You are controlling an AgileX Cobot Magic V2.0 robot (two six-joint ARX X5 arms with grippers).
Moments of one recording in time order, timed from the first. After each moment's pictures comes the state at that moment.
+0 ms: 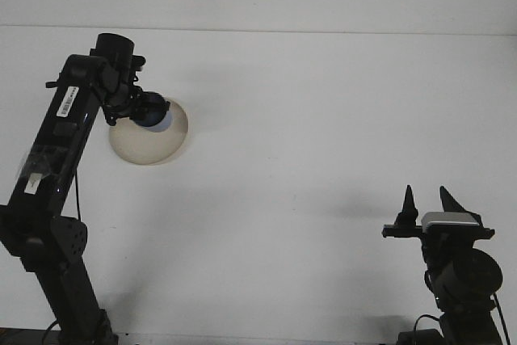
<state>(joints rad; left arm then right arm) -0.07 1.96 2.07 -1.15 -0.05 0.04 0.11 0.42 0.52 -0.23 0.11 0.03</state>
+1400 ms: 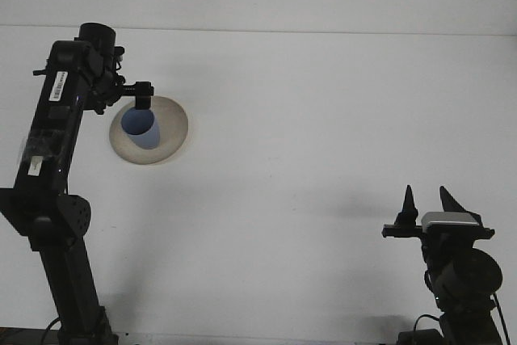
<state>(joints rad) 0.01 2.10 2.30 -1.27 -0.05 -0.04 0.11 0.42 0.52 -0.23 0.11 0.03</state>
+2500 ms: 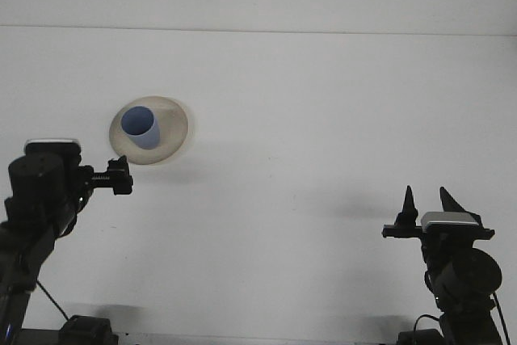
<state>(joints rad) -0.08 0.86 1.11 -0.64 -0.05 -0.09 0.11 0.42 0.52 -0.24 0.11 0.03</state>
